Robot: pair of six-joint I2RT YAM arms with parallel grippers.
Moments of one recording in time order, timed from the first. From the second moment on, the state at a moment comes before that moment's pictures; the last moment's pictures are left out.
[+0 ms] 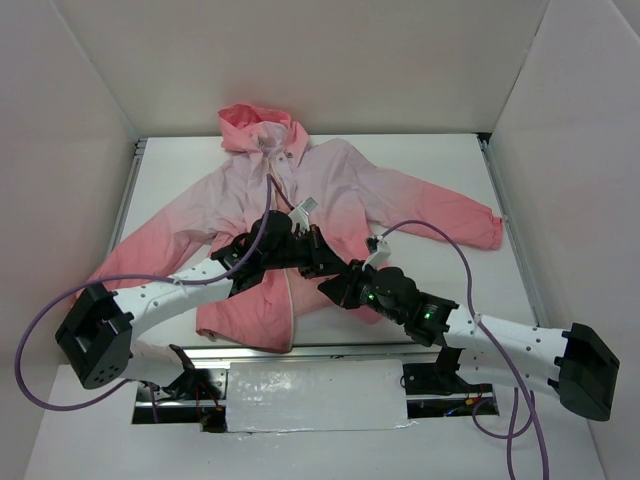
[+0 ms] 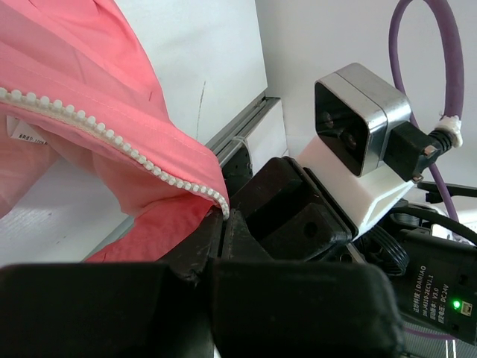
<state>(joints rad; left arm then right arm) -0.80 1.36 0.89 0.08 0.39 -1.09 1.00 0.93 0.44 0.18 0.18 0.93</state>
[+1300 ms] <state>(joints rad) -0.76 1.39 0.93 0.02 0.39 -1.09 1.11 1.02 0.38 0.36 0.20 1.09</state>
